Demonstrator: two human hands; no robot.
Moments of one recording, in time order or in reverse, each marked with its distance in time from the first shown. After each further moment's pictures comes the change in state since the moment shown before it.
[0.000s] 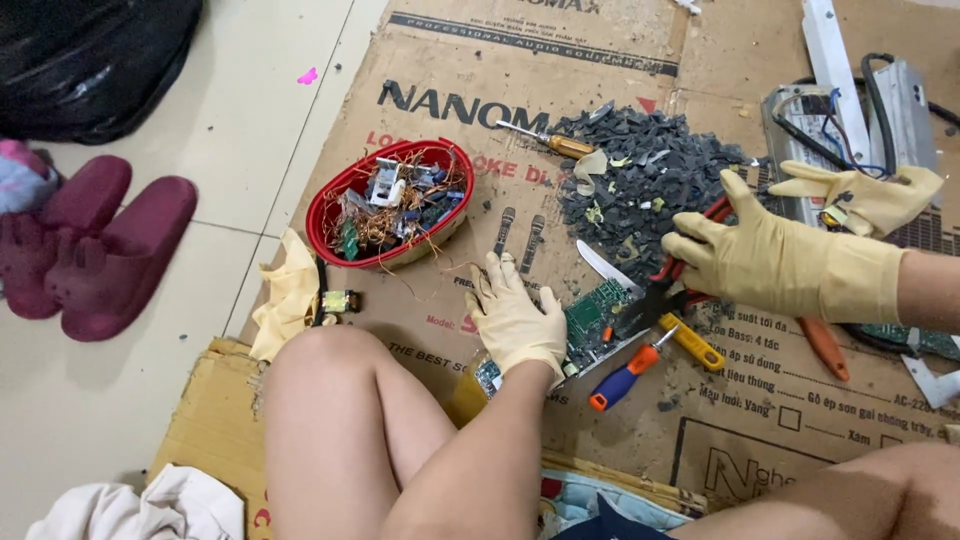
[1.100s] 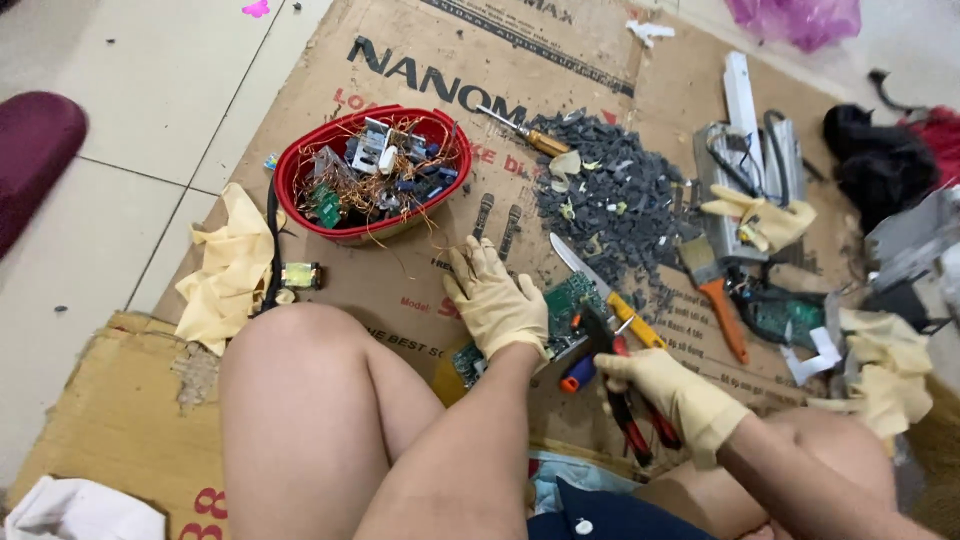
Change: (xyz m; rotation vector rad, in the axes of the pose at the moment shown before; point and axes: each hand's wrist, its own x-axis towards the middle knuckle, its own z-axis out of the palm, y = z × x) left_hand 0.010 0.000 -0.039 -0.066 -0.419 -0.054; right_hand 0.032 -0.169 -0.031 2.614 -0.068 1.607
